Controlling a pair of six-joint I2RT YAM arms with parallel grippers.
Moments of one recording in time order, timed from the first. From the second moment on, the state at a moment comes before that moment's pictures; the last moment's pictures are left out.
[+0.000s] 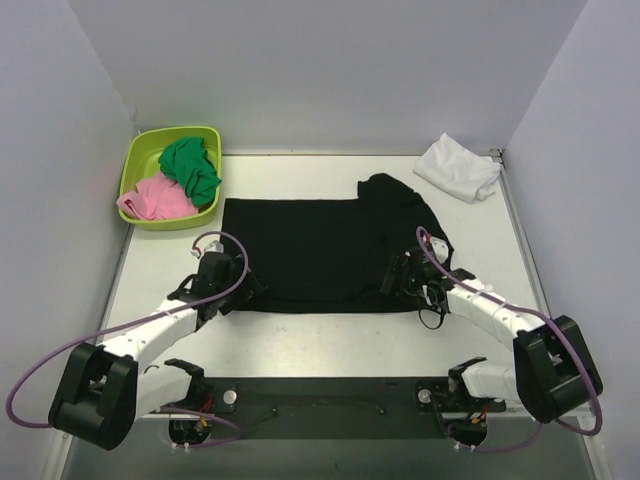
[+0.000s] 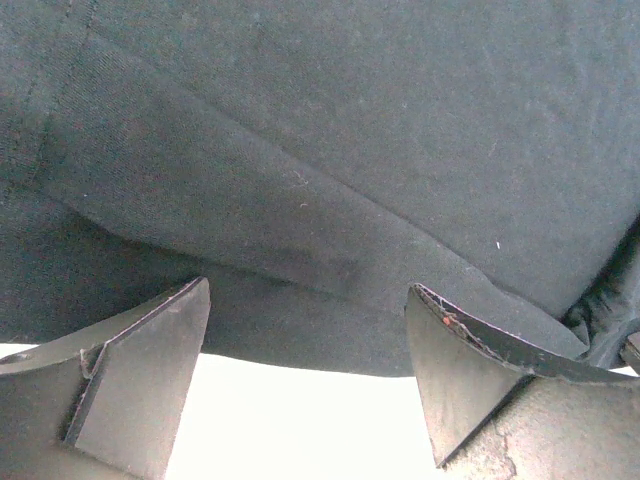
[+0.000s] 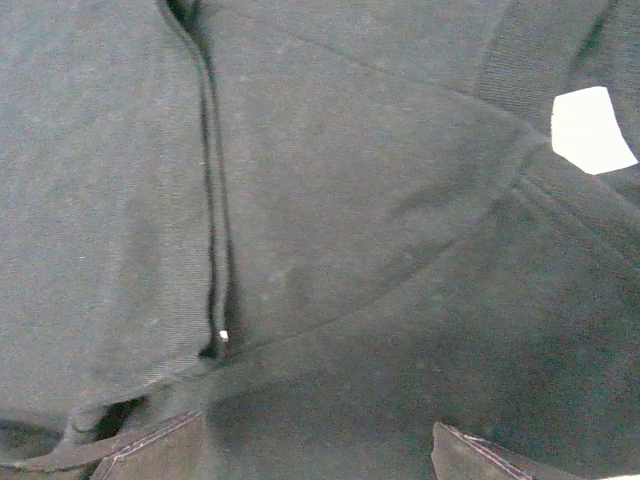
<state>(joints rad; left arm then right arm) -0.35 1.16 0.44 -0.13 -0.01 -0.87 0.40 1.28 0.55 -0.29 0.10 0.68</state>
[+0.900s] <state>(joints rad) -0.44 0.99 0.55 -0.41 -0.06 -0.92 0.52 1.12 0.66 -0.51 0.17 0.72</state>
